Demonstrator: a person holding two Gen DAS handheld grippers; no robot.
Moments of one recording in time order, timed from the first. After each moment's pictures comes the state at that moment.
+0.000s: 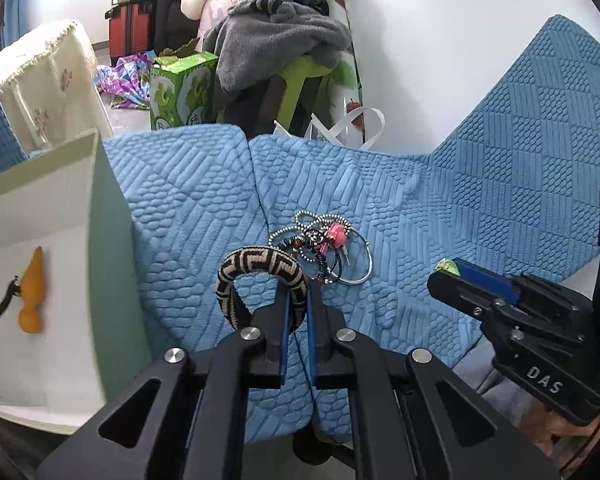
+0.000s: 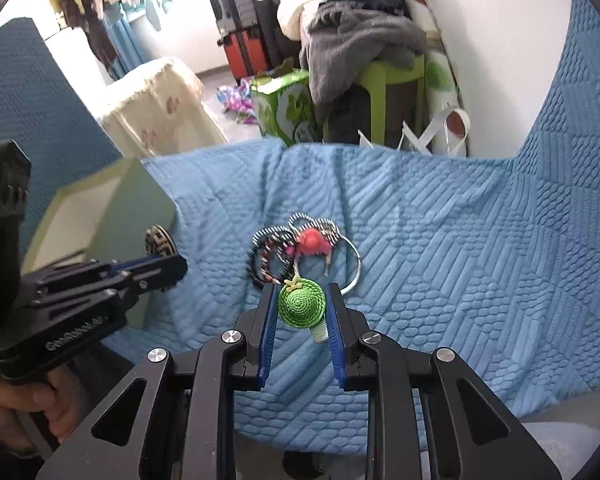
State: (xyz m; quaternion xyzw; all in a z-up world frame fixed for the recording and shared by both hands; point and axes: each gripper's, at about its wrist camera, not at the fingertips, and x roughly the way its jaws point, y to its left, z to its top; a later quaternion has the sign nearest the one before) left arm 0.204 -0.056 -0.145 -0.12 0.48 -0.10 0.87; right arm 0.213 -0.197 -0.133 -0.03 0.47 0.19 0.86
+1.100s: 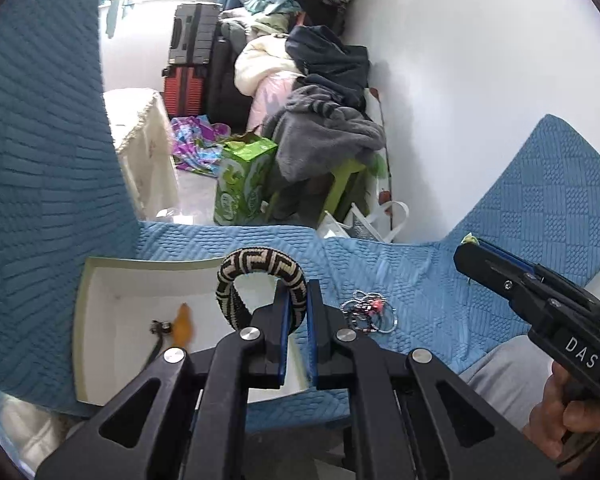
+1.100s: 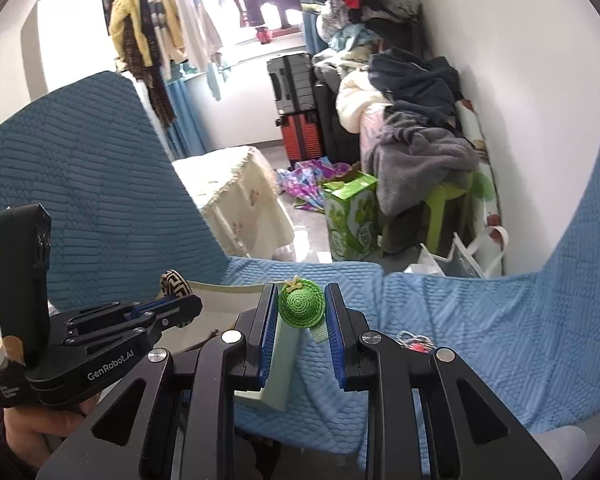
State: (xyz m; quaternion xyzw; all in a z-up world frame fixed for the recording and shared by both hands) left arm 0.139 0.070 -0.018 -0.13 0.38 -0.03 0.91; right arm 0.168 -0.077 0.012 -0.02 0.35 0.26 0.90
